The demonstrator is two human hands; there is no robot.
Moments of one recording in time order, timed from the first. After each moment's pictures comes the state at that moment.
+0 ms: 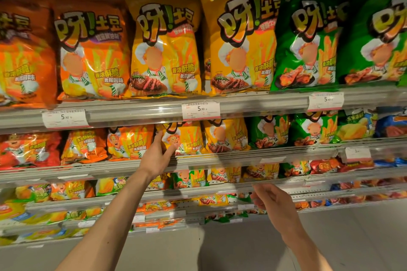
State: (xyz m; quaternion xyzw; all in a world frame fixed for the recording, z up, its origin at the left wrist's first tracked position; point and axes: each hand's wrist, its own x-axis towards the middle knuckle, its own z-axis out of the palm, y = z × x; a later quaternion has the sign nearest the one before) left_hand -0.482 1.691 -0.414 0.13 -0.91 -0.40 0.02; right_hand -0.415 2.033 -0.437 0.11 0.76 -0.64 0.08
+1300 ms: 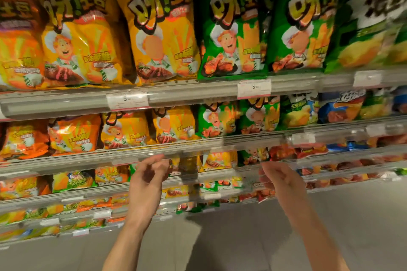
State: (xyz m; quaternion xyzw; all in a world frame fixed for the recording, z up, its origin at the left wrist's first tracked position) left_hand -0.381 1.888 -0.380 0.18 -0.71 -0.67 0.12; right_hand -0.421 2.198 -0.402 0.09 0.73 -0.67 0.00
